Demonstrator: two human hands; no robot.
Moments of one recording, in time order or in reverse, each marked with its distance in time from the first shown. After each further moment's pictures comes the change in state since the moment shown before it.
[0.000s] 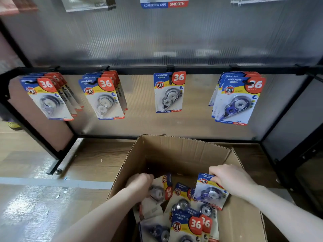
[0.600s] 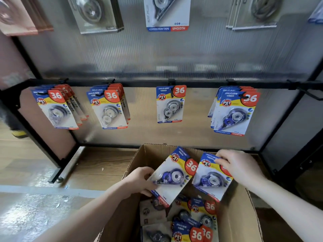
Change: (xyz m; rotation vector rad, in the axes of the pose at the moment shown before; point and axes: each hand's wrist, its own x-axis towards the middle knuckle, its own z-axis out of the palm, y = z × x) left_hand -0.018 -0.017 -0.039 -1.093 0.017 0.059; right_hand -0.003 0.008 -0.056 0.248 0.368 0.138
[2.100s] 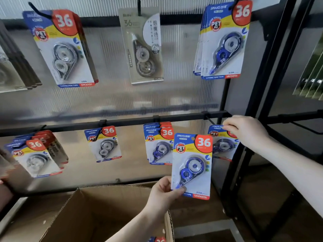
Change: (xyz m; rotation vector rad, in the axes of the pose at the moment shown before) left_hand 0.021 0.191 0.200 -0.629 -0.027 0.296; right_hand 0.027 0.187 -0.194 -0.037 0.401 0.048
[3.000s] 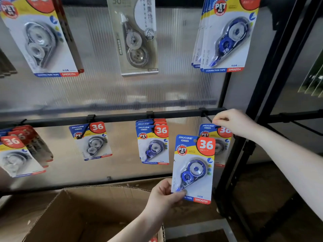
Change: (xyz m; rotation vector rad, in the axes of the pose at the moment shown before) left_hand 0.020 -0.017 0.012 -0.076 -0.047 -0.060; right_hand 0.041 0.016 0.019 0.271 -0.224 0.036
